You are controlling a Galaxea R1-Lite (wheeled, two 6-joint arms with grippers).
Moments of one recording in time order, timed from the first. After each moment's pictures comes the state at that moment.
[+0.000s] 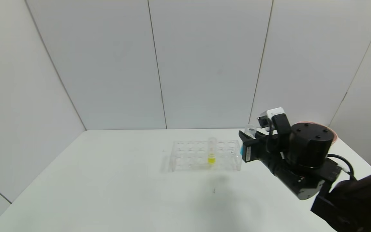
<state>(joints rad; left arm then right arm) 0.00 0.00 0.00 0.00 0.00 0.00 0.58 1.93 -0.73 -1.13 -0.32 -0.01</state>
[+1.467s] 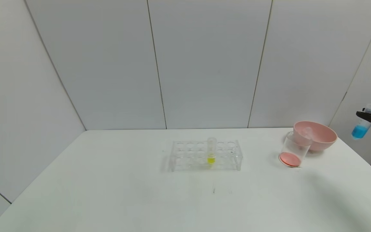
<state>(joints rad) 0.00 0.00 0.00 0.00 0.00 0.00 -0.53 1.76 -0.92 -0.68 0.93 -0.26</state>
